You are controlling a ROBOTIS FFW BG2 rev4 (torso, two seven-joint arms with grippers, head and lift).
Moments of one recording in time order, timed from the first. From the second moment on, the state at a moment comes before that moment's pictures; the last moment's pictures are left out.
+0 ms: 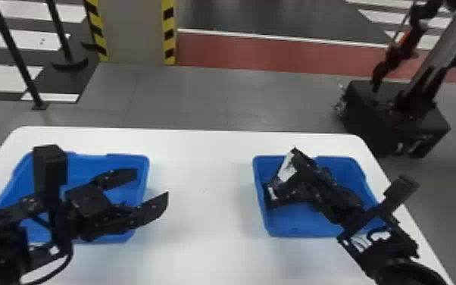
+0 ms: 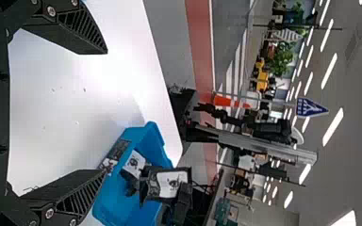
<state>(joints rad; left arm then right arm) 0.20 0.06 0.09 -2.01 -0.06 0.56 -0.91 0.16 -0.13 -0.19 -1.59 -0.58 0.16 0.61</state>
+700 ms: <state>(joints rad) 0.27 0.08 0.32 -2.14 -0.21 0.58 -0.95 0.29 -0.16 -0.26 -1.73 -0.41 0.04 0.38</state>
